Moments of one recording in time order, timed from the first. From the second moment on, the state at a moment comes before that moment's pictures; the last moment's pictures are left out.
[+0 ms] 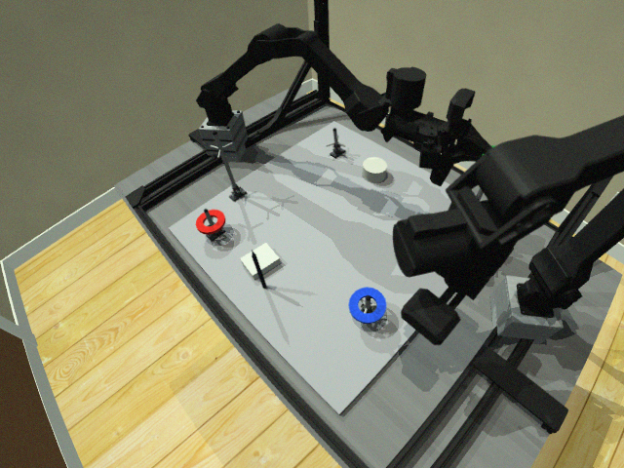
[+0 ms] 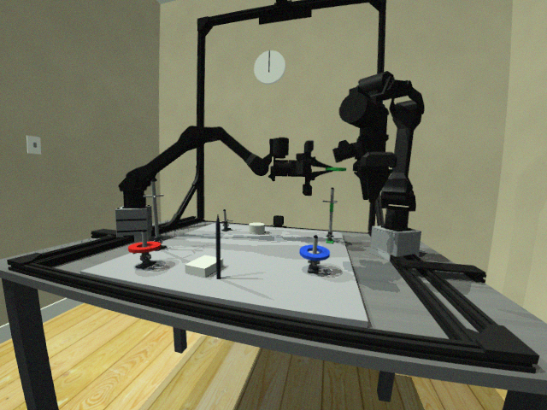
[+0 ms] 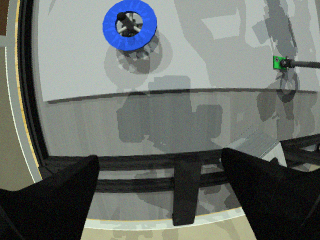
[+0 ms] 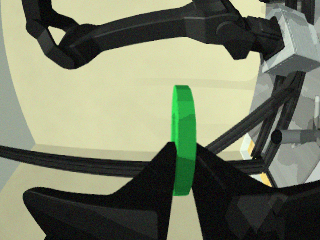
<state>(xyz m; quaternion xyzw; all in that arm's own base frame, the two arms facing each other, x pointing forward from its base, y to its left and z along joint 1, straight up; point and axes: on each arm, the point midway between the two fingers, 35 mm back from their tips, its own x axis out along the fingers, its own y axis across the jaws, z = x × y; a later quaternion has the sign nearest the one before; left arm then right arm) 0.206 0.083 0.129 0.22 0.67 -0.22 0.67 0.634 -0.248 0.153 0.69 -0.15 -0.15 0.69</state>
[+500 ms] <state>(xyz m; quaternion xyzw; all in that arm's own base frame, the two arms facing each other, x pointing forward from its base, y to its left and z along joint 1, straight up) 0.206 0.083 0.129 0.22 0.67 -0.22 0.67 0.630 -0.262 0.152 0.71 -0.03 -0.03 0.71</state>
